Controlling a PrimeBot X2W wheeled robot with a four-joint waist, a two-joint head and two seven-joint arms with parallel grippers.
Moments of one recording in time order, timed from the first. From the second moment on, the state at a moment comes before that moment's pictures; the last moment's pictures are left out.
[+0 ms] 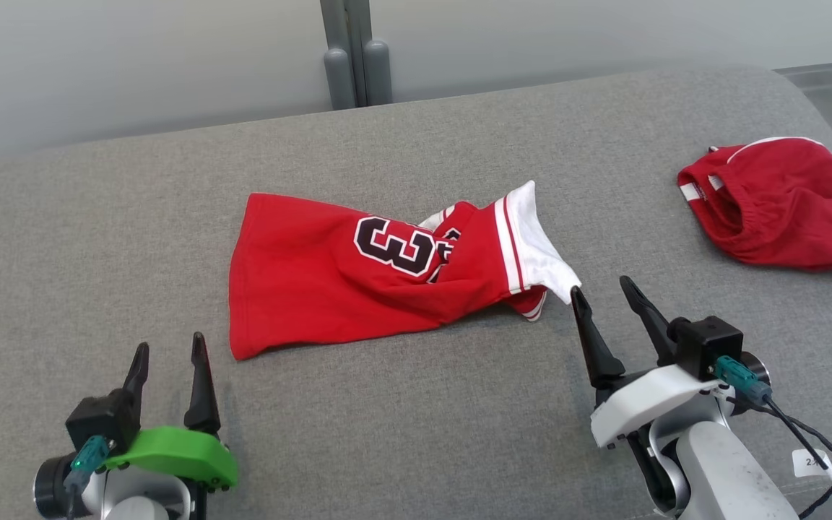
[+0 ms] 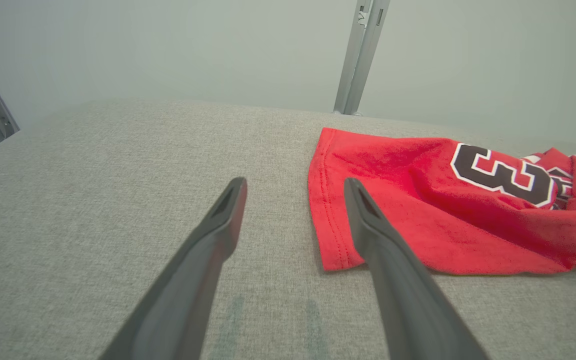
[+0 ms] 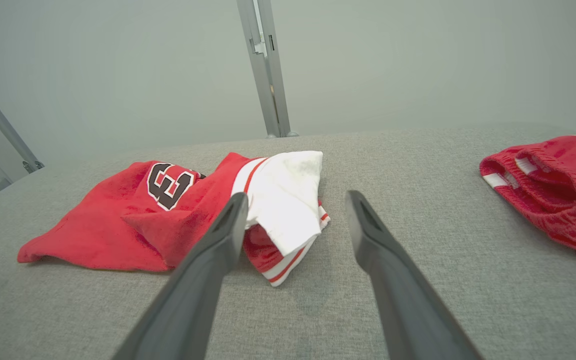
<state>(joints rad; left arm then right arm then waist) -0.16 0.06 0.00 0.44 -0.25 -0.06 -0.26 -0.25 -0.05 0.17 0.40 0.21 0.13 -0.26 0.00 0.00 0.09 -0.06</state>
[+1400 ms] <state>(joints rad) -0.12 0.05 -0.10 0.38 -0.31 -0.07 -0.26 -0.31 -0.06 0.02 0.51 0.11 0.13 -0.26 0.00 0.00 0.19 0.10</state>
